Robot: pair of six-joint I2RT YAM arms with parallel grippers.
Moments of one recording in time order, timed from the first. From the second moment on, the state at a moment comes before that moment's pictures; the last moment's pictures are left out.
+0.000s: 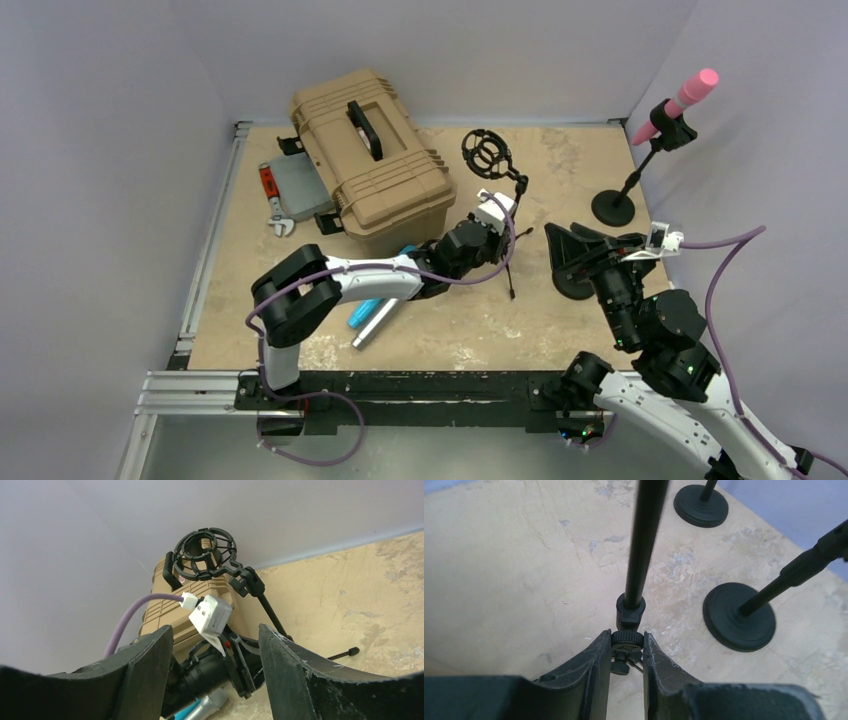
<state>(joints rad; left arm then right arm) -1.07 1.89 1.19 0.46 -0.36 -0.15 0.85 0.33 0.78 -0.25 0.58 0.43</state>
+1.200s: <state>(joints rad) -0.92 1.86 1.10 0.59 -0.04 -1.19 0.85 0.34 0.78 -0.25 0.58 0.44</state>
